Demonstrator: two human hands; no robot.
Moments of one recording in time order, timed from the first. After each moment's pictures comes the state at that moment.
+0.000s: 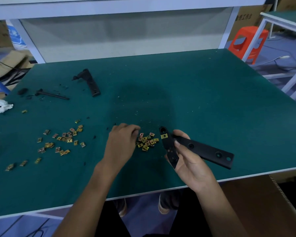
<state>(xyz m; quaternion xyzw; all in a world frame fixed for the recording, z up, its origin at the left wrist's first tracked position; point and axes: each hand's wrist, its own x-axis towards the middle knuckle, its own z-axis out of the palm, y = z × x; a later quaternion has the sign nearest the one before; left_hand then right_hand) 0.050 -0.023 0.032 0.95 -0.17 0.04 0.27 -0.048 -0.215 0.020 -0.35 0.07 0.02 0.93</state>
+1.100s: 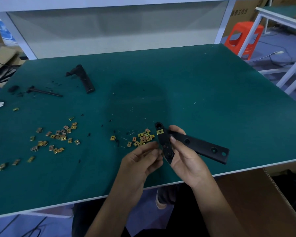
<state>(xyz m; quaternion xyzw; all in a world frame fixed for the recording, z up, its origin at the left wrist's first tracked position) -0.049 -0.063 0.048 0.50 0.06 -0.22 0.84 -0.047 -0.216 0.018 -0.36 0.05 0.02 0.93</state>
